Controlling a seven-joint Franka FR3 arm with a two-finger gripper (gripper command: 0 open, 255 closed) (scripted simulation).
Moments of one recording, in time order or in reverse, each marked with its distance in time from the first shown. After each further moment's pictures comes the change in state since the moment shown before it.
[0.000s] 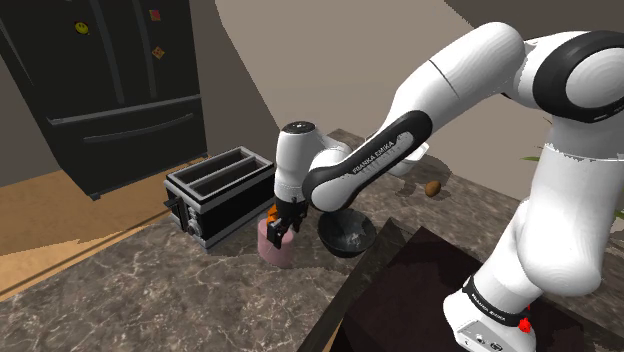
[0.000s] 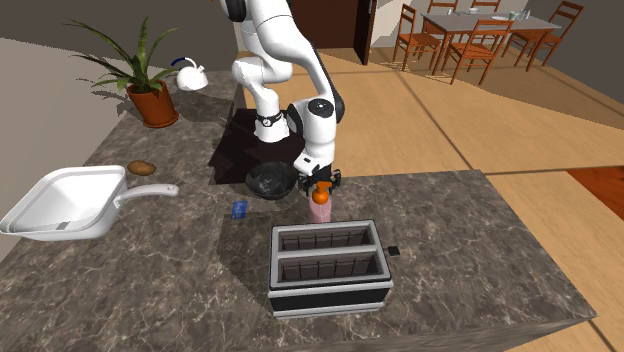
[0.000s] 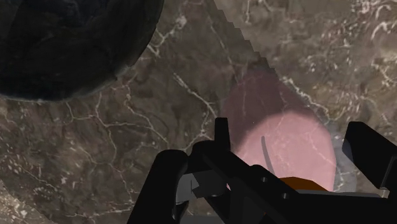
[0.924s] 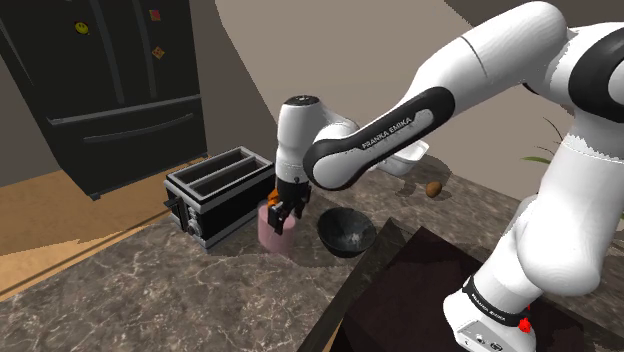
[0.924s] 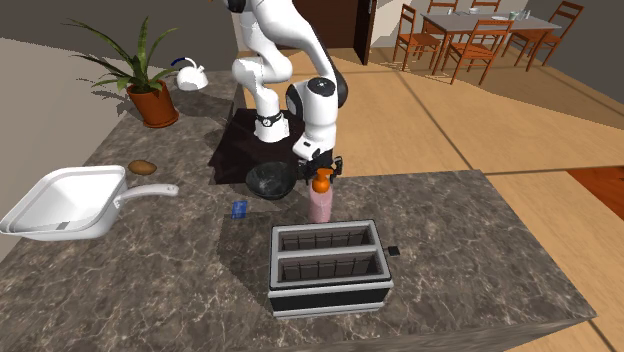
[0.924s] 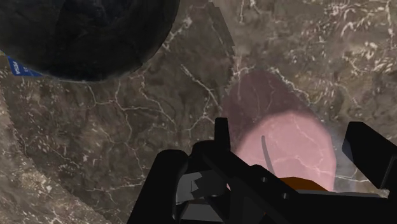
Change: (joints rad) arm -0.015 -0.110 0.021 0.026 0.060 -0.129 -0.040
